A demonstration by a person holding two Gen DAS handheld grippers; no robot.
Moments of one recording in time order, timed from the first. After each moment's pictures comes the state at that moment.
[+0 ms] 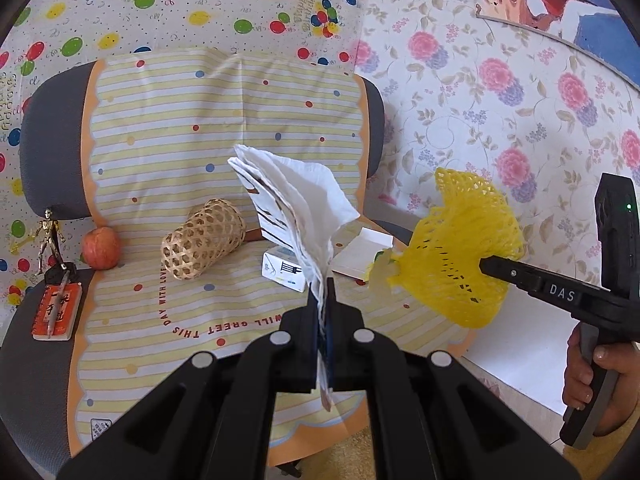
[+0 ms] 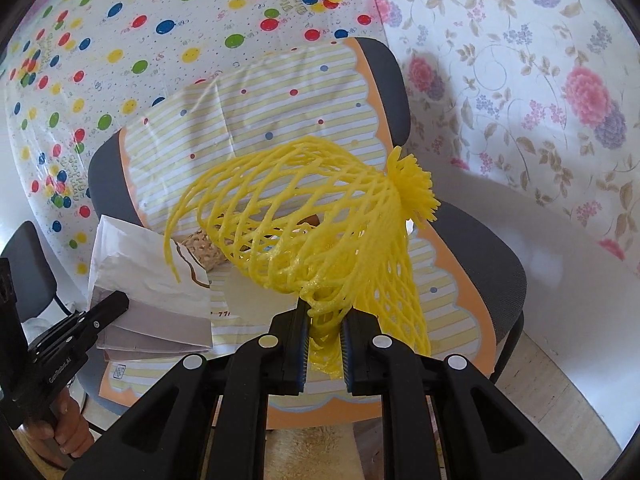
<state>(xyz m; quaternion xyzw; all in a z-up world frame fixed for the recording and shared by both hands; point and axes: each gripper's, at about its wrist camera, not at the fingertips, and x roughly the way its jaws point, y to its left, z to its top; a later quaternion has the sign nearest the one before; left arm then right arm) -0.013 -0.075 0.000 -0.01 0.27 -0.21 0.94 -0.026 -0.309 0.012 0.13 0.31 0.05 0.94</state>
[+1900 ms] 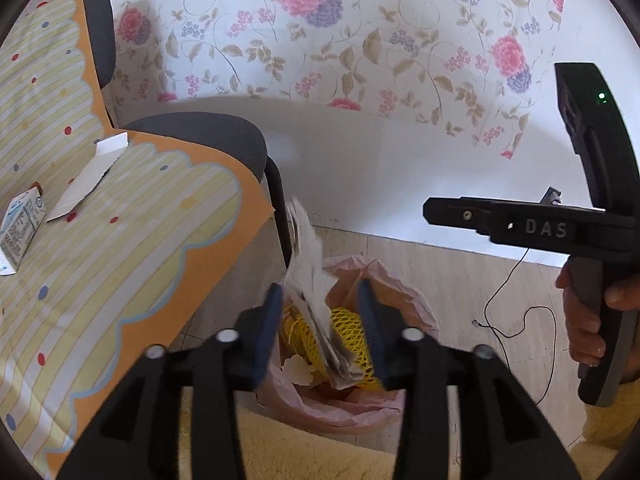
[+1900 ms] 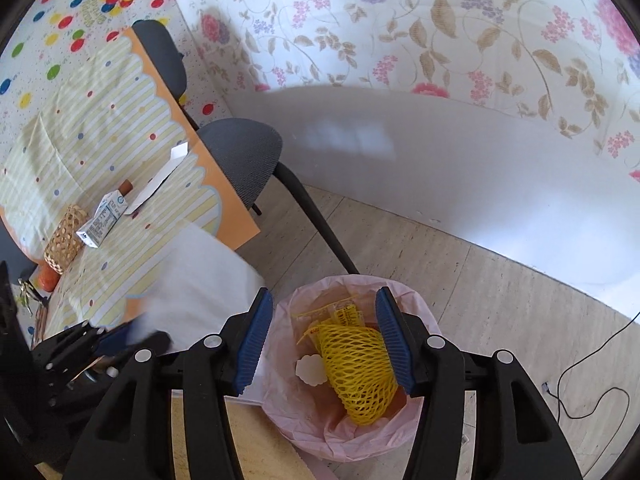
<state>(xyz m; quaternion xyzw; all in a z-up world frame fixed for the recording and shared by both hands) -0.061 -0.297 -0.118 0.16 0.38 -0.48 0.77 -0.156 -0.456 -0.089 0.25 0.40 -0.19 0.86</state>
